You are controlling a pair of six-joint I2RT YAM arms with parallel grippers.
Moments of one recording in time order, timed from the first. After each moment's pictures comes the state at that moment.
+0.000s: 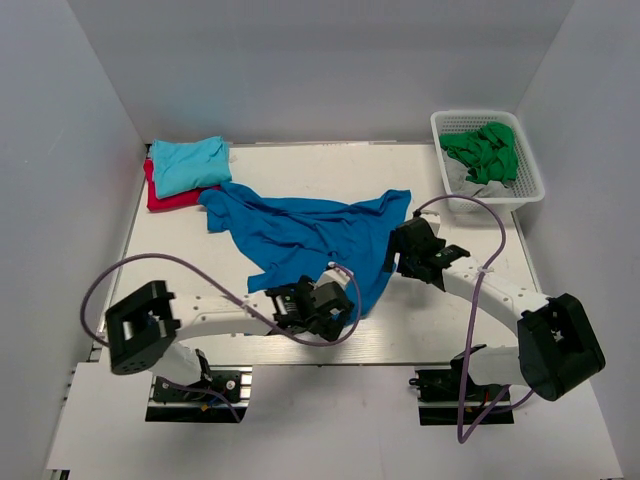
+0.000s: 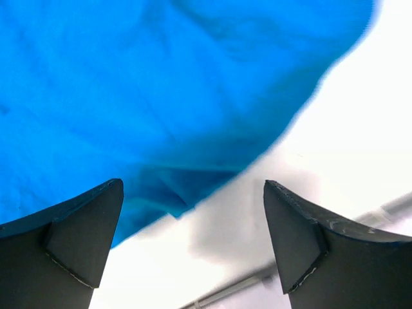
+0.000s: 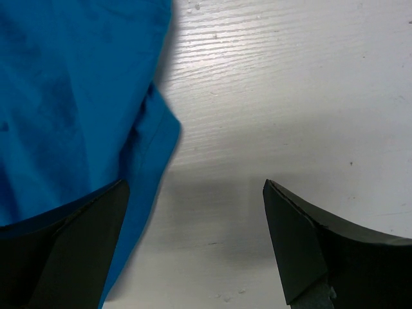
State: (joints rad) left arm -1.22 1.51 0.85 -0.40 -0.37 -0.54; right arm 0.54 1.29 0.72 -0.40 0.33 0.56
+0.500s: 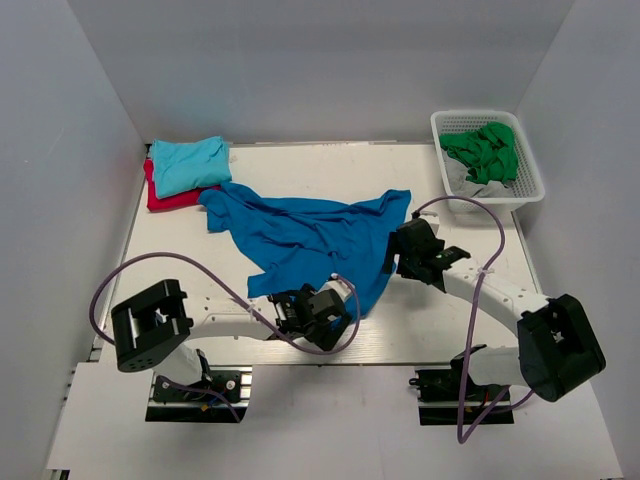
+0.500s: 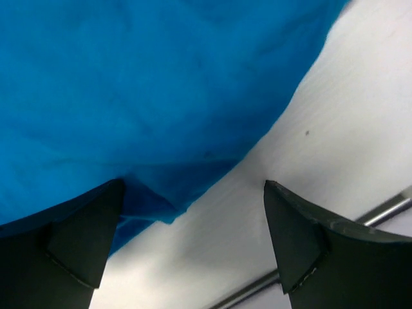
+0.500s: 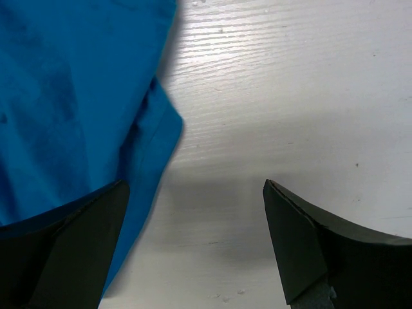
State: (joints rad) left arm -1.22 1.50 0.75 -0.29 -0.28 -0.44; right arm 0.53 1.29 0.71 -0.38 0.29 0.55
